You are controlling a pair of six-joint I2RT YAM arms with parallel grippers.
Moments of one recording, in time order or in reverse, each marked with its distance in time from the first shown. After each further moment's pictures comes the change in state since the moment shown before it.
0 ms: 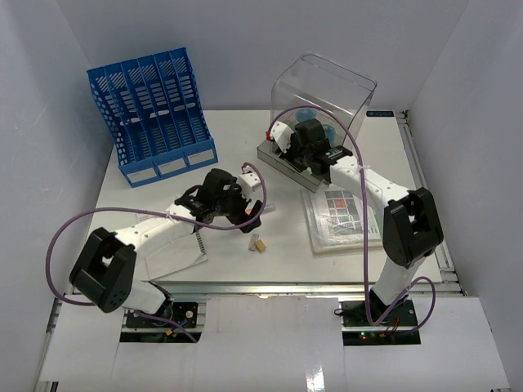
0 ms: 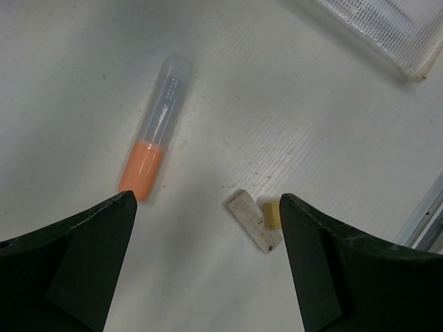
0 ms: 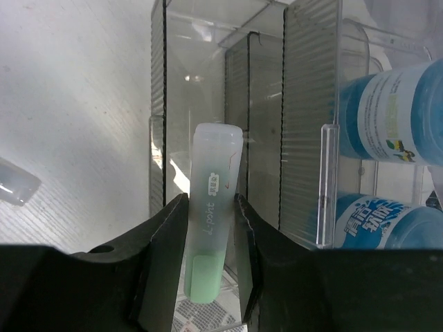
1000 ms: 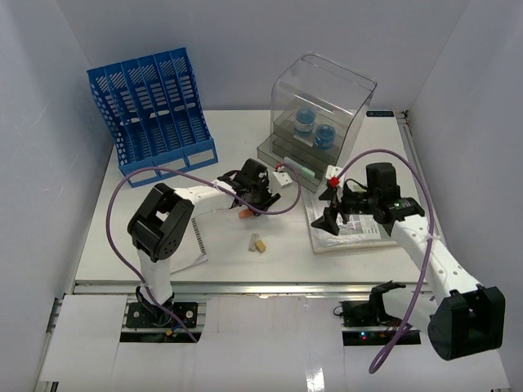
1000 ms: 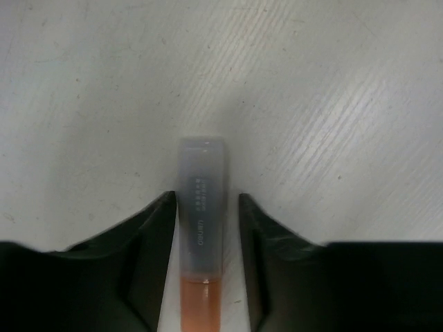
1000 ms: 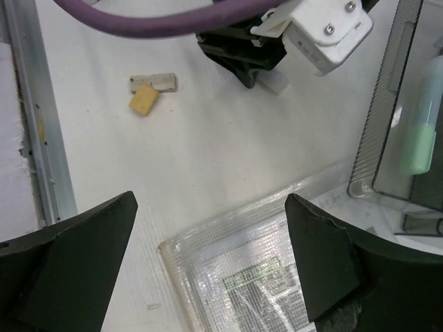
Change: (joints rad) left arm -0.063 0.513 0.372 -0.067 -0.172 0.266; right arm -0.291 -0.672 -0.583 -0.171 -0.841 -0.066
